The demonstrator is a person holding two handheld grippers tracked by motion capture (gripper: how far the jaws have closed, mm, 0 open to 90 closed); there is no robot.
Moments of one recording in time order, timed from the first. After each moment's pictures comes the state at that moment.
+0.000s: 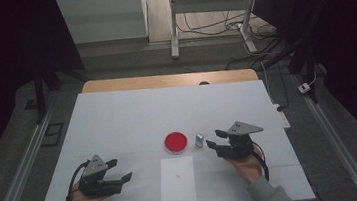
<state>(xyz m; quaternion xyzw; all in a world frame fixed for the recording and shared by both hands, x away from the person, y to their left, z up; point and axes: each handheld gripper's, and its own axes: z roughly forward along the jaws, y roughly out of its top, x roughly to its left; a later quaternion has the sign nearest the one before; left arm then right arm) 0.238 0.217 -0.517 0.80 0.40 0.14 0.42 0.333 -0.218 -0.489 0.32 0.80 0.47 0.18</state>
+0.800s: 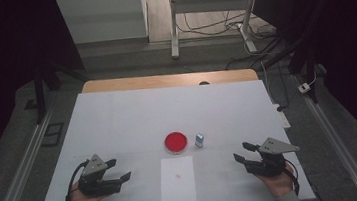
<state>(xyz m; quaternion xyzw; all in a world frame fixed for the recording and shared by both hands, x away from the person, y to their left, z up) 0.241 0.220 -0.521 0.80 0.41 0.14 0.41 0.287 -0.294 -0.496 0.32 0.80 0.47 0.20</state>
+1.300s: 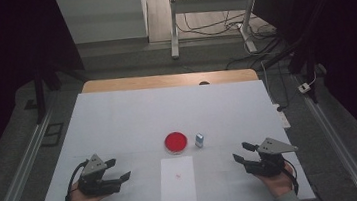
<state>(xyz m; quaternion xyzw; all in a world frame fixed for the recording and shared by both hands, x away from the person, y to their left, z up) 0.241 0.221 -0.521 0.80 0.41 0.14 0.41 0.288 -0.292 -0.497 0.31 0.80 0.46 0.21</state>
